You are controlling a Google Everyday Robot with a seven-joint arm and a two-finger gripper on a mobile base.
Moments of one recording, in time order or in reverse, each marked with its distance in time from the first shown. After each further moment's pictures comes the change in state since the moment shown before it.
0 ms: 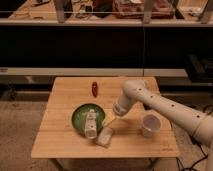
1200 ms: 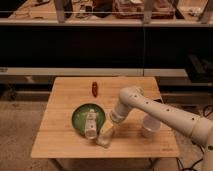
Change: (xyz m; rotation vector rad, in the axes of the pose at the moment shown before) arm -0.019 -0.014 0.029 0.023 -0.060 -0.029
